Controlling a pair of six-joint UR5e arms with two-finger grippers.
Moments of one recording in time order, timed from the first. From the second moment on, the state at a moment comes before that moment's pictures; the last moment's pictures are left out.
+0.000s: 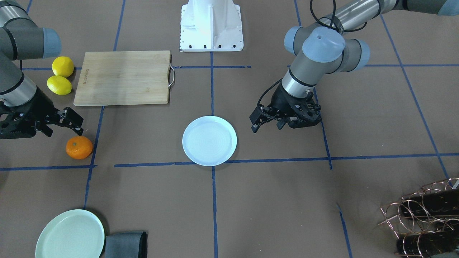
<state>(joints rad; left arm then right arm) -0.75 -2.13 -1.65 -1.96 -1.99 -1.41 0.96 -1.37 1.77 -1.27 2.13 0.92</state>
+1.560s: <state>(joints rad) -0.78 -2.09 -1.68 -1.93 -2.00 -1.36 0.89 -1.29 1.58 -1.27 2.05 0.82</state>
